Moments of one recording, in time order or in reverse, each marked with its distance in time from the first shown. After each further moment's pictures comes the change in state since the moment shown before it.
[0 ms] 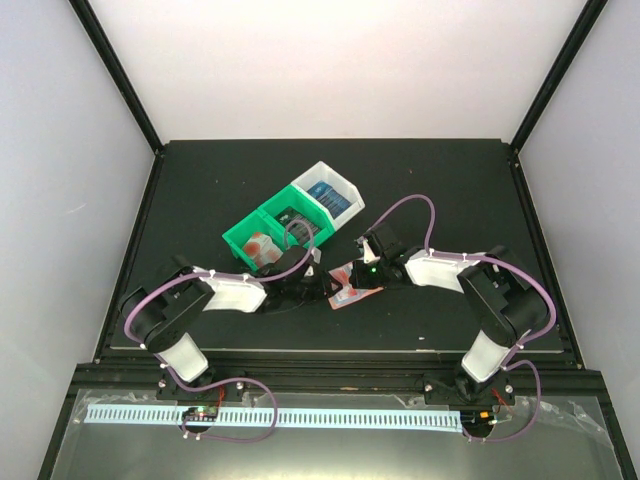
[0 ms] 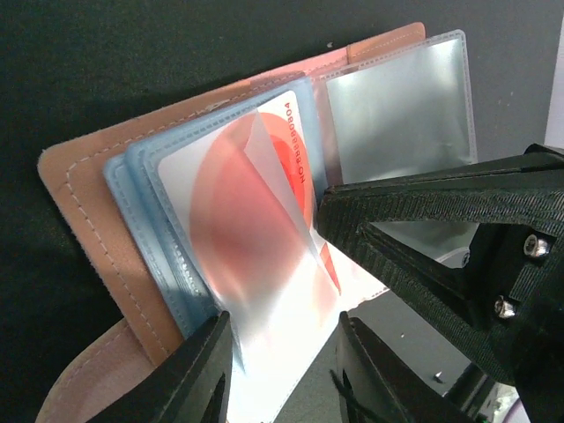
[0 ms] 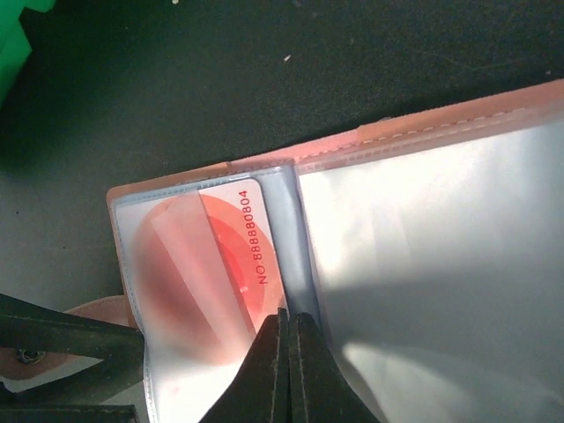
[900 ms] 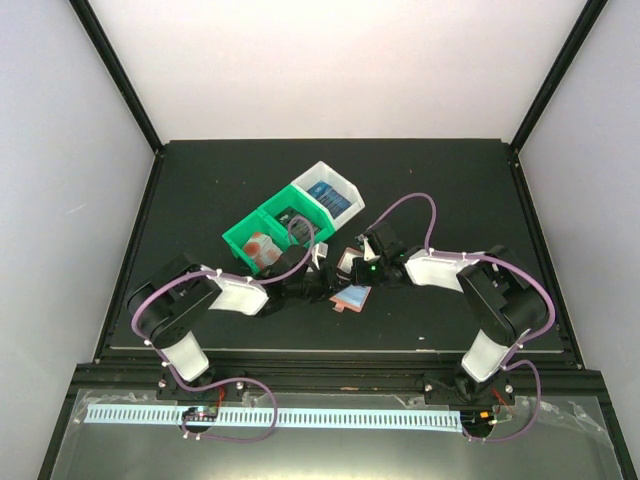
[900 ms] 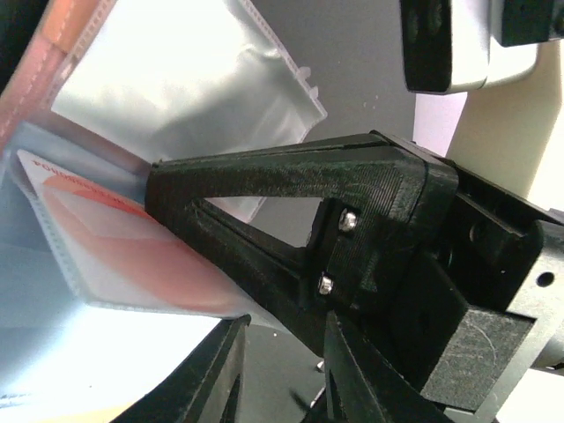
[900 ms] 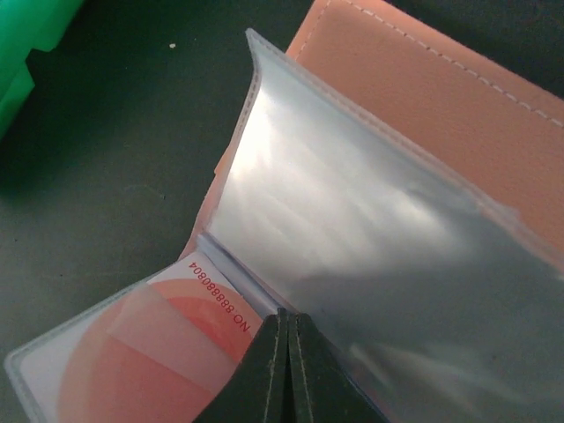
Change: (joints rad) left arm -0.002 0.038 -0.043 0.316 0.095 -0.176; right arm -0.005 0.002 -0.005 0.044 0.021 0.010
